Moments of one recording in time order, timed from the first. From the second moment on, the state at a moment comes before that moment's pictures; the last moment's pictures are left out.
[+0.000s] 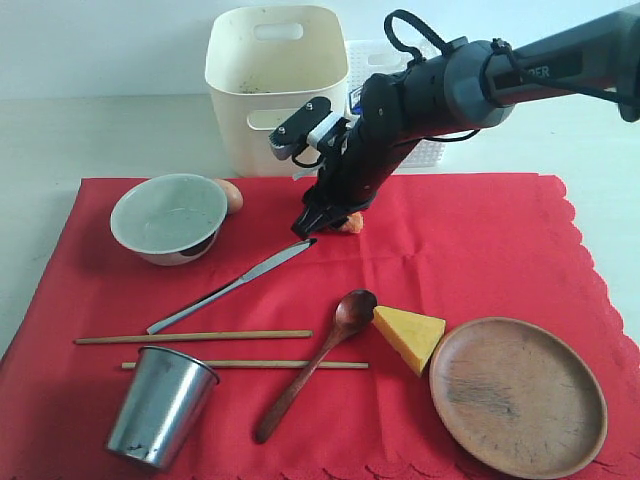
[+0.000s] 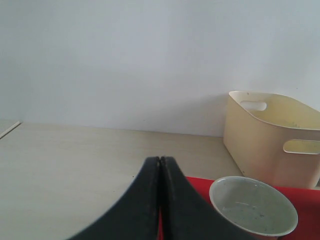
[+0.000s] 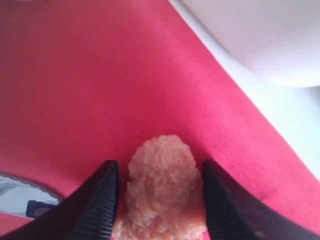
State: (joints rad) left arm -0.01 0.01 0.00 0.01 0.08 -0.11; right arm 0.53 2.23 -1.48 0.13 0.46 -0.44
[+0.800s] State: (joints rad) left arm -0.01 0.01 0.00 0.01 0.08 -0.11; right arm 0.53 2.15 -1.48 0.13 0.48 -0.38
